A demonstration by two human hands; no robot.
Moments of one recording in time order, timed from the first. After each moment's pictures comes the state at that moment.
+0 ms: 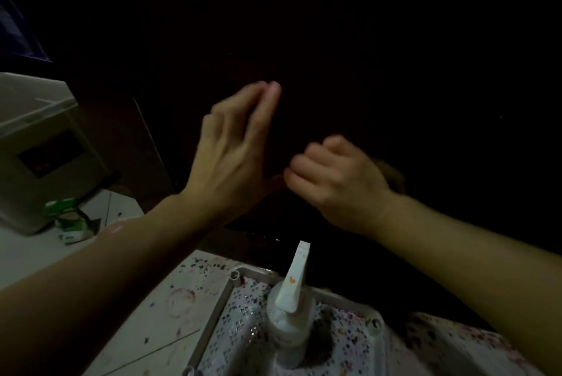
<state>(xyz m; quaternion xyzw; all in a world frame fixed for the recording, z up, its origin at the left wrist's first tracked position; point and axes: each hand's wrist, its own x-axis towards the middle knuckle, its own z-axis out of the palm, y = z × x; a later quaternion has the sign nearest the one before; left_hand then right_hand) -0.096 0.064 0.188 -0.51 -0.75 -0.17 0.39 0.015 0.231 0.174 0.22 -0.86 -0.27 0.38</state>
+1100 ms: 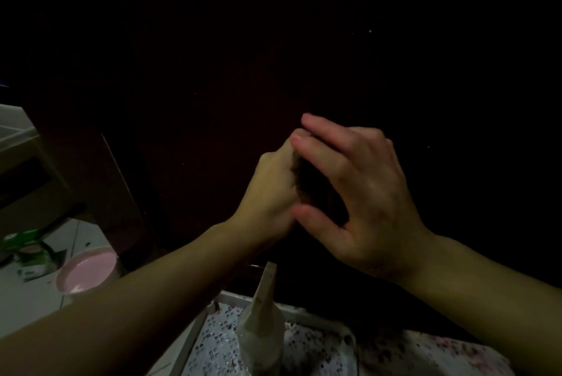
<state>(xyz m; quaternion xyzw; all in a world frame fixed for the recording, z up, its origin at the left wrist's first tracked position) -0.019 0.122 0.220 -0.52 -0.63 -0.58 -0.05 0.091 0.220 0.227 0.11 -0.88 0.04 0.46</state>
